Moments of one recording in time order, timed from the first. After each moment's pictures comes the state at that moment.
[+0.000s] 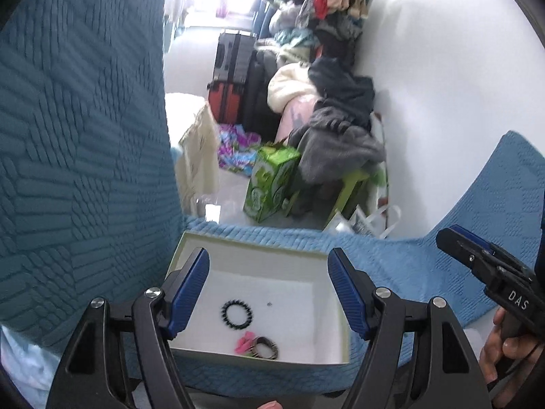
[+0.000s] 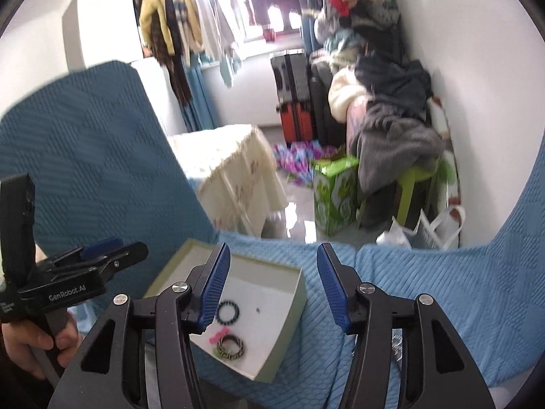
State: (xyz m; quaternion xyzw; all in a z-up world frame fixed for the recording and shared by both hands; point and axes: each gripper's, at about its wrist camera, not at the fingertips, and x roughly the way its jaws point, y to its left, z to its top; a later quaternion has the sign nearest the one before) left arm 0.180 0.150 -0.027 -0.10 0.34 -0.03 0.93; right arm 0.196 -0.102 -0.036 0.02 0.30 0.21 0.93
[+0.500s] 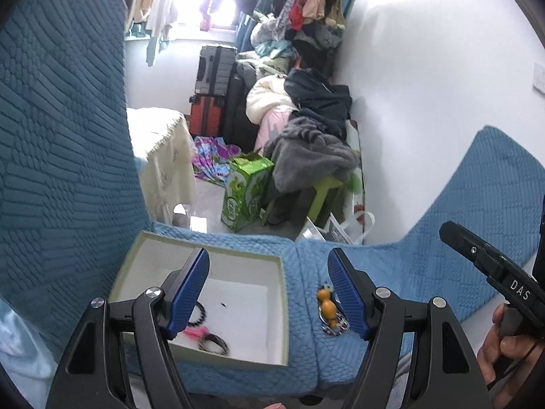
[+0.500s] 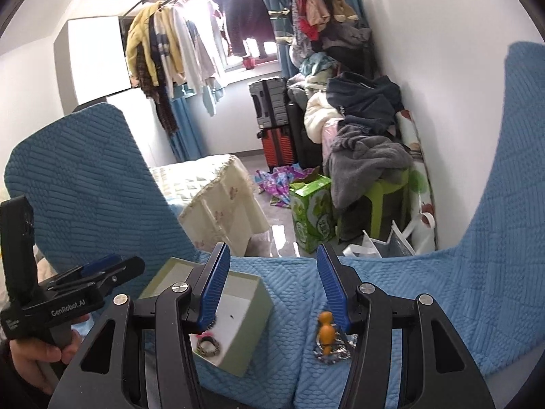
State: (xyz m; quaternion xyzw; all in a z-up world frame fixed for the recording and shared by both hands) left arm 0.162 0.075 -0.020 -0.10 0.32 -0.05 0.94; right arm 0.169 -0.180 -0.024 0.05 0.27 0.17 0.95
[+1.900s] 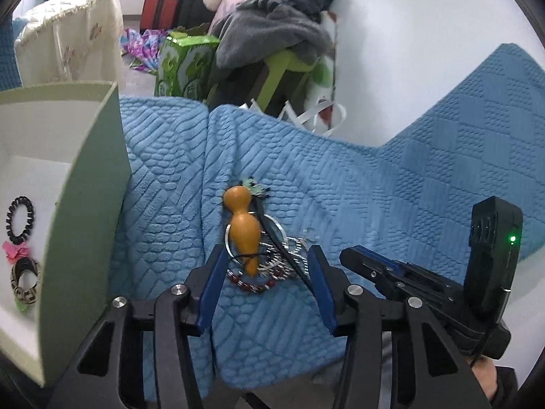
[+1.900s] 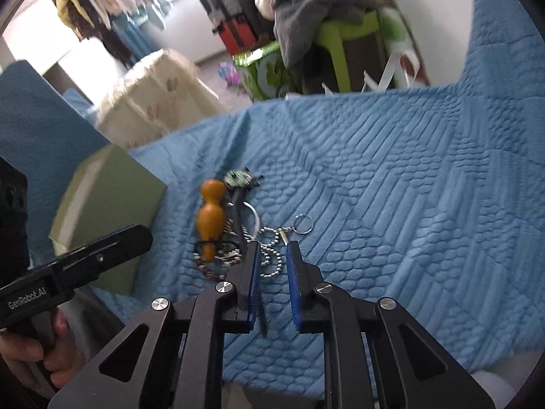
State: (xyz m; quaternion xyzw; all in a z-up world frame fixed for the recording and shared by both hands) left arm 0.243 -0.078 -0.220 -0.15 0.49 -0.14 0.84; right arm 0.249 -0.290 -0.244 0.09 0.49 0.17 0.85
